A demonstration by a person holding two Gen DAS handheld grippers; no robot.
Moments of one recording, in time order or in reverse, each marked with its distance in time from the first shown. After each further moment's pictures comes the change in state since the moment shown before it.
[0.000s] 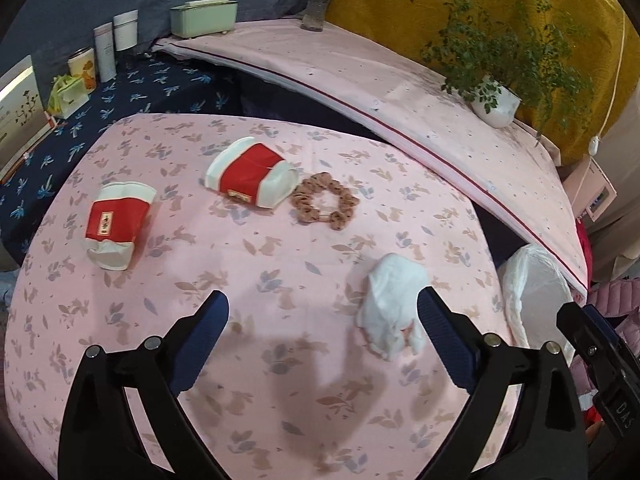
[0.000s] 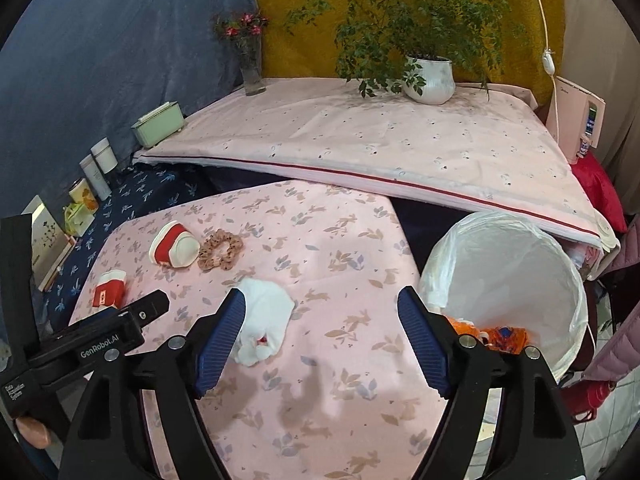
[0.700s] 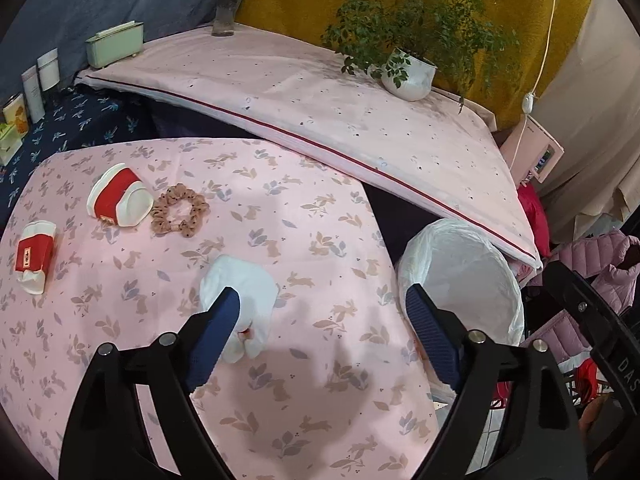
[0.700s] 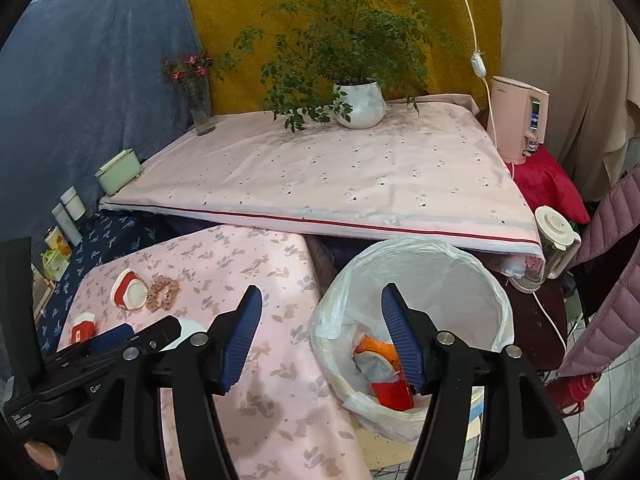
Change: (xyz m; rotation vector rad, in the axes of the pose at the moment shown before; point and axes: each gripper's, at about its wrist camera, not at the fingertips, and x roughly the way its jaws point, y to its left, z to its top) left arm -0.006 -0.137 -0.008 0.149 0.017 -0.169; right arm -0.049 -0.105 0.023 0.104 -0.095 -0.090
